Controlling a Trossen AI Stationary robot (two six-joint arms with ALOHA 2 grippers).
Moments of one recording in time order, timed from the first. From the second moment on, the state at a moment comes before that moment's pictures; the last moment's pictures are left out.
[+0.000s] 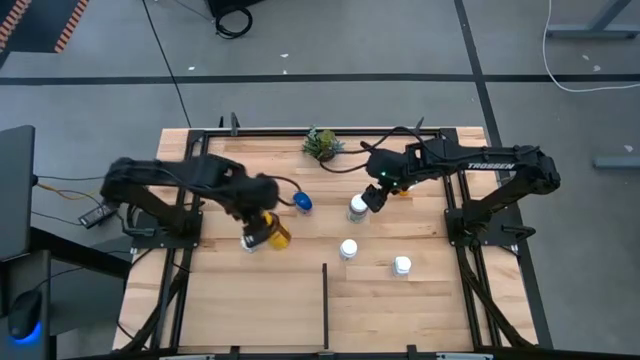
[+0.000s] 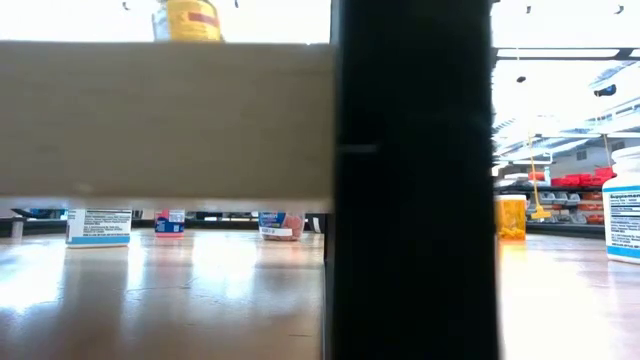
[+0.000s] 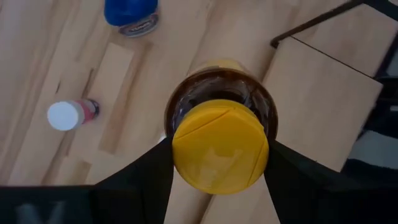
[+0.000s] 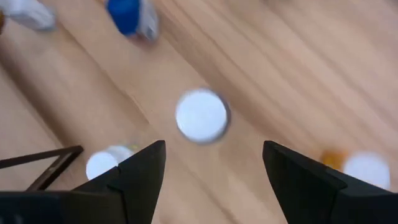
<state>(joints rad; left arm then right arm) -0.15 1.53 1.71 -1.46 -0.03 -0.56 -0.07 1.39 1.36 -1.12 0.13 0.72</state>
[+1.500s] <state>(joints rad) -0.99 1.68 1.76 -1.54 -0.02 -1.30 0.57 1.39 1.38 -1.11 0.38 1.12</state>
